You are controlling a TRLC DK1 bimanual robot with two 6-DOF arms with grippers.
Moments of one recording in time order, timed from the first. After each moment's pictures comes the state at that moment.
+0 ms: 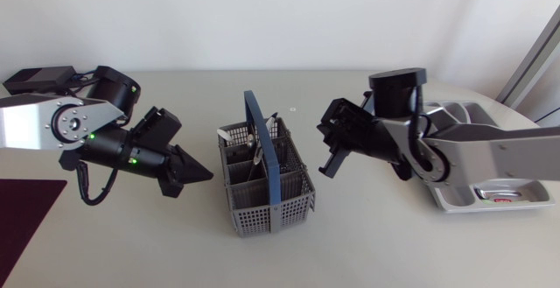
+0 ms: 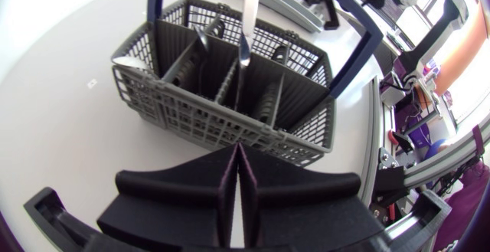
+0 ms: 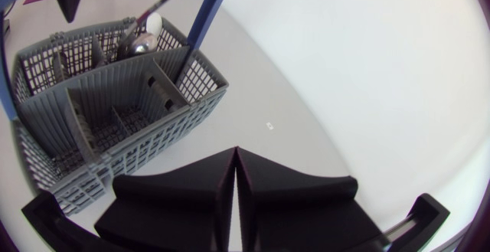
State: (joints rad) left arm -0.18 1.49 0.87 -0.53 0.67 0.57; right arm 0.46 1.54 0.75 0.27 -0.04 -0.67
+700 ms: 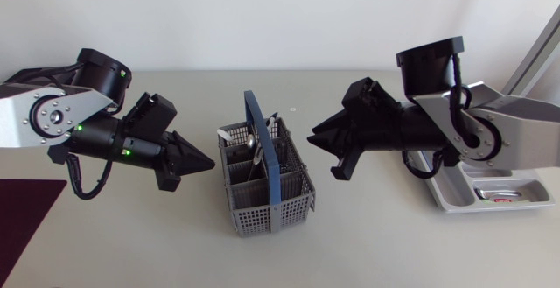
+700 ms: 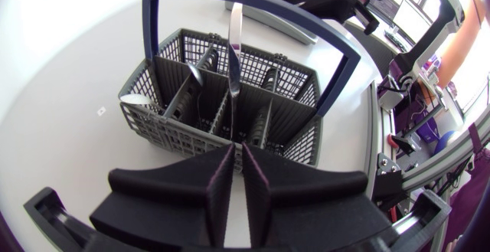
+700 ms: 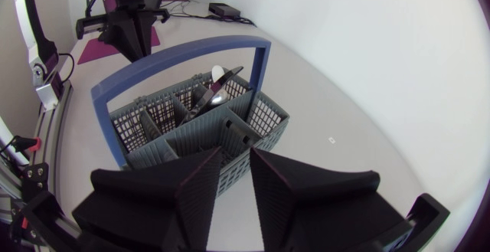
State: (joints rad) left arm -0.21 1.41 0.89 -0.52 0.67 0.57; right arm 0.41 1.40 0.83 -0.06 -0.45 -0.48
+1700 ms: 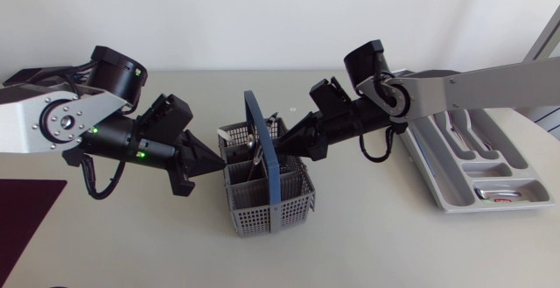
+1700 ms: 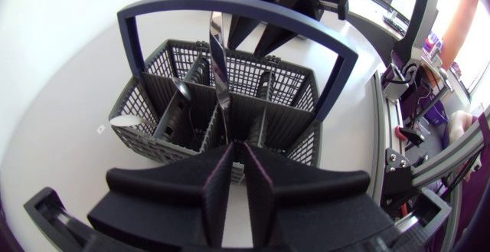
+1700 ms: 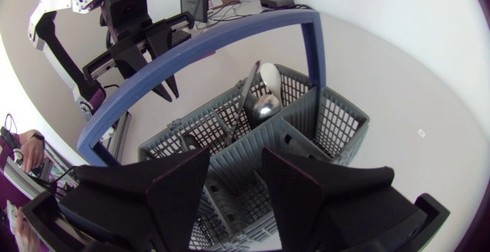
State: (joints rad) left arm -0.30 1.41 0.89 -0.46 0.59 0.57; right arm 0.40 1.80 1.14 -0.24 -0.85 -0.42
